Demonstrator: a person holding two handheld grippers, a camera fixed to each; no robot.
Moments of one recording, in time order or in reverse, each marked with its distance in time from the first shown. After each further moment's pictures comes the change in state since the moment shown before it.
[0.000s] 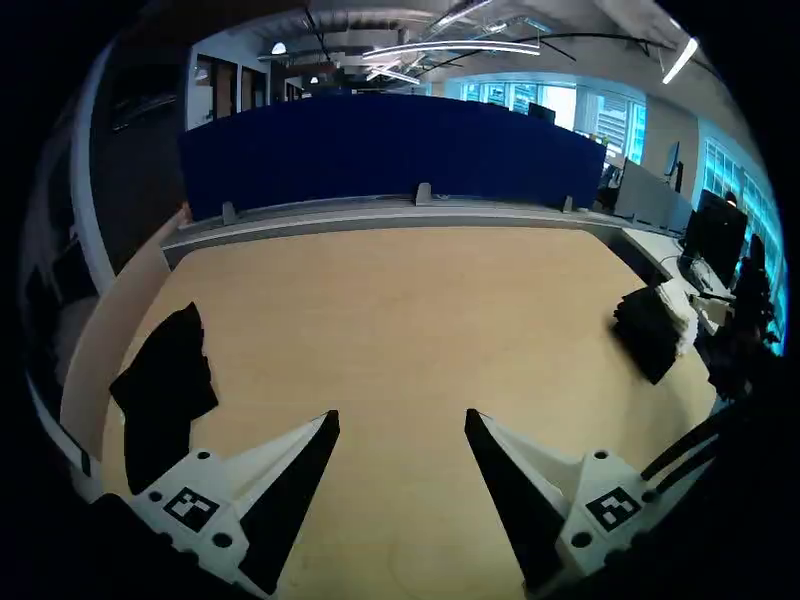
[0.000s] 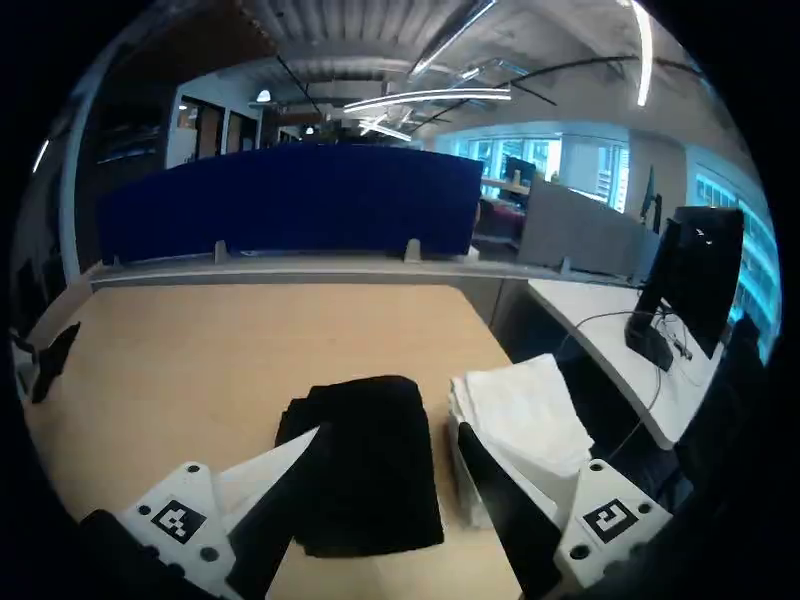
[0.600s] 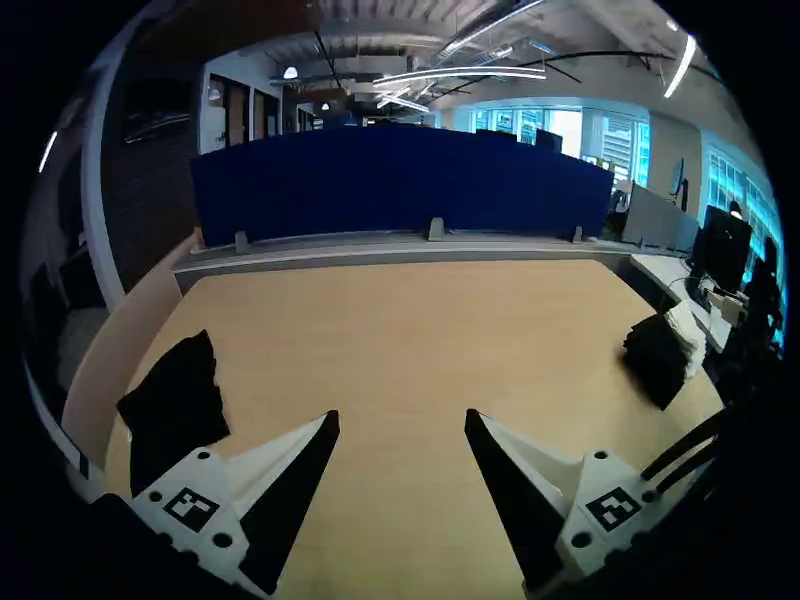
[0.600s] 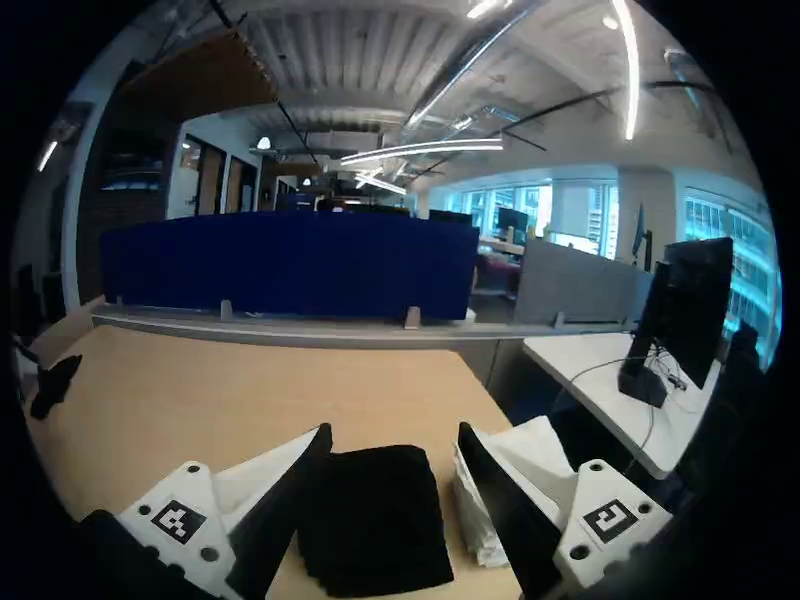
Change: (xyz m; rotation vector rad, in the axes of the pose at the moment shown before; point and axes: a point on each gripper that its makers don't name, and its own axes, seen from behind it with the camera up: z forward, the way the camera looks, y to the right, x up) left arm 0.030 -0.014 0.002 0.039 0.114 -0.010; right arm 0.061 -0.020 -0.021 -0.016 0.190 -0.003
